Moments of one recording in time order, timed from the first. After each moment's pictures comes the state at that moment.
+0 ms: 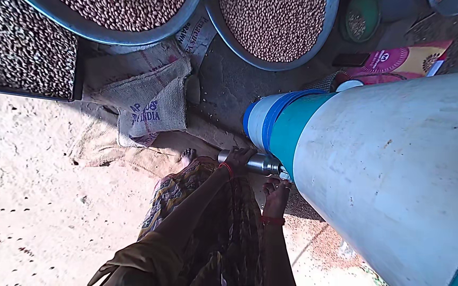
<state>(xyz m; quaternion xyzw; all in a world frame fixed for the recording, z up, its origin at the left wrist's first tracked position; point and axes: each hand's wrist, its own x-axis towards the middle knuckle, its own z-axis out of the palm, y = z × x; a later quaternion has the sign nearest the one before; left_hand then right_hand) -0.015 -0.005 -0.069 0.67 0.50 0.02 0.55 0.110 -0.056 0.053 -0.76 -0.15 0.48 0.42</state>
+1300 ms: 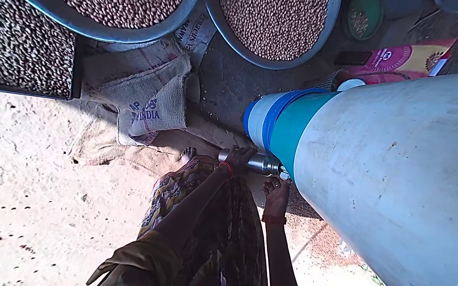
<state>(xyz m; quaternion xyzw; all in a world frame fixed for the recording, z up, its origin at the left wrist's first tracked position) -0.014 -0.003 -0.066 0.68 0.50 0.01 0.54 0.111 -0.050 0.058 -0.76 -0.10 0.50 0.40</state>
